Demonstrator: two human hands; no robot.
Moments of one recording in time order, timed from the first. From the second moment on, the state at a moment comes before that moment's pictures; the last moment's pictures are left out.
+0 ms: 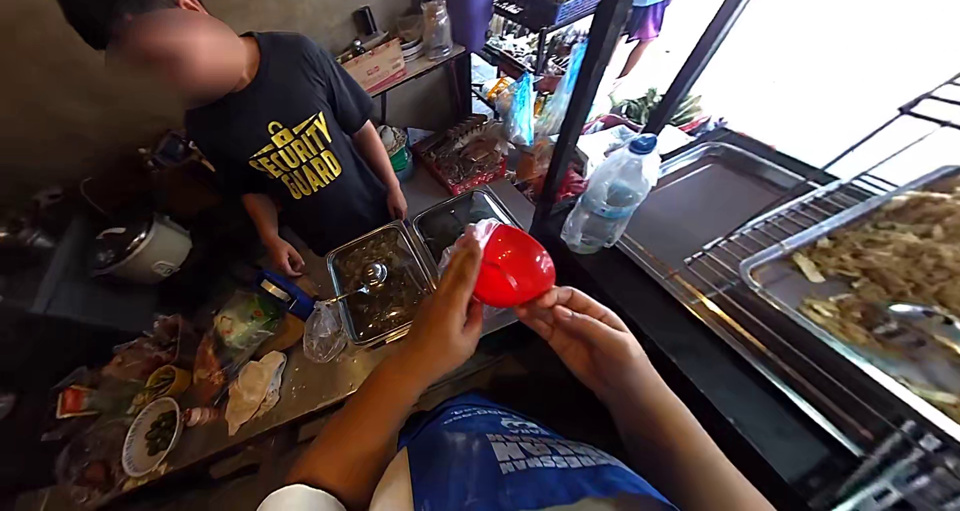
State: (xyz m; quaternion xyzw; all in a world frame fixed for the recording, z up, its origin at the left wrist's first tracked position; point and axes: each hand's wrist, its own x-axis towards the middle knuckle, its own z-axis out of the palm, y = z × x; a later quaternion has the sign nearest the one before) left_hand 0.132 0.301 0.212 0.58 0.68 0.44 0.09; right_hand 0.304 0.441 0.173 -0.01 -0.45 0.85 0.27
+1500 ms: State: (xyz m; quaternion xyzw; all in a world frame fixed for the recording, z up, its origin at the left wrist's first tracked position) left_hand 0.072 0.183 0.126 0.07 0.55 0.83 0.05; right_hand 0.136 0.320 0.176 0.07 -0.93 0.31 0.18
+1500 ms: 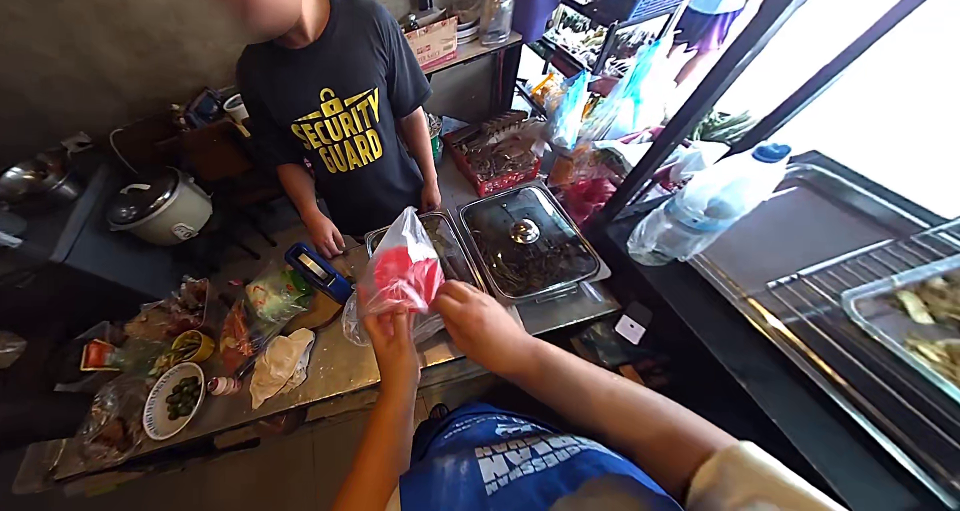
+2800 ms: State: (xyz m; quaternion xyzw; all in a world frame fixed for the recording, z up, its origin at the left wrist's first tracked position) left_hand 0.043 -0.085 0.162 0.07 0.24 0.96 -0.11; right_hand -0.030 0.341 0.159 -0.14 -0.96 0.23 0.01
